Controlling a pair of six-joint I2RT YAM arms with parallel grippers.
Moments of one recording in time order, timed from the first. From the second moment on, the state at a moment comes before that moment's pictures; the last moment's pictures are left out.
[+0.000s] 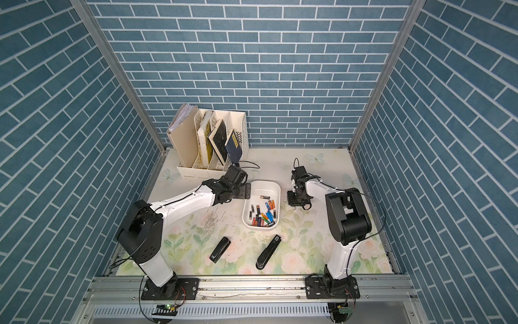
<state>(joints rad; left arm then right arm) -0.67 1.73 1.24 -0.45 -0.27 -0.48 0.34 1.84 1.15 -0.61 -0.13 0.19</state>
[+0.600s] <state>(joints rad) -0.67 1.73 1.30 -0.49 -0.27 -0.48 0.34 1.84 1.15 -0.60 -0.13 0.19</state>
